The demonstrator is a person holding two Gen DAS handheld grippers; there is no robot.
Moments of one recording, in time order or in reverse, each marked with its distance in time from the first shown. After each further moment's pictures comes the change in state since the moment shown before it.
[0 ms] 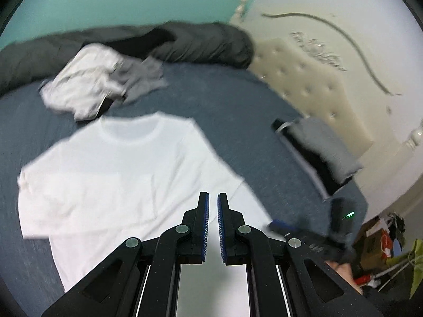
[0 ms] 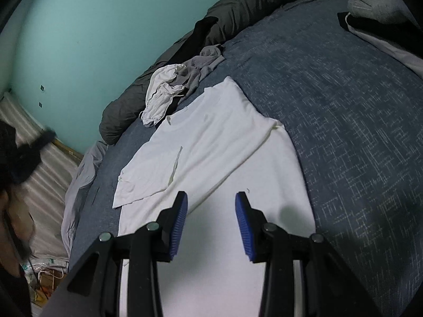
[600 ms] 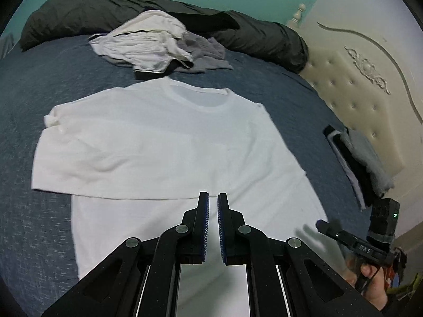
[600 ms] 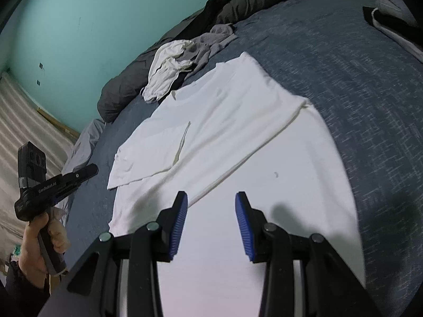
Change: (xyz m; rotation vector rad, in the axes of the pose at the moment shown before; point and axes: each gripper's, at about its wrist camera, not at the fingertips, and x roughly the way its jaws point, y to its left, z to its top) left arm 0.010 0.111 -0.061 -0.183 -0.017 0.115; right arm 0.042 0.030 -0.014 -0.070 0.098 -0.021
